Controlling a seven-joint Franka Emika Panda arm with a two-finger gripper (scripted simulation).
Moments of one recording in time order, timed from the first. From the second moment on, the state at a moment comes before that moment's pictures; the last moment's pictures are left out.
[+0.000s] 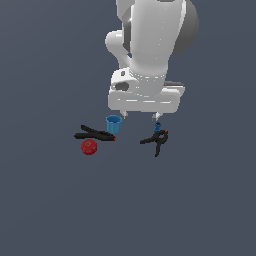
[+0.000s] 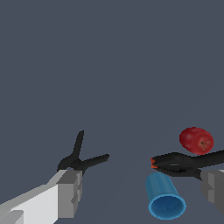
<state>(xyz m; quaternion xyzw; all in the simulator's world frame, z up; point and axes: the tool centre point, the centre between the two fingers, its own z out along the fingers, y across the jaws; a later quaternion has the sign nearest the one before) 0.011 0.041 0.296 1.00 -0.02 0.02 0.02</state>
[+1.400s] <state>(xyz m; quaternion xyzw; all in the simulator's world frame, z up) -0.034 0.125 0.137 0.96 -0.27 0.01 0.01</state>
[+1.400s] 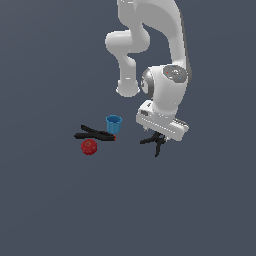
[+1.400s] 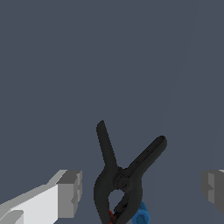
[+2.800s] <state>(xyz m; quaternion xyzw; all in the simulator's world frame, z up) -0.081 0.159 0.066 0.92 -0.39 0.00 0.00</state>
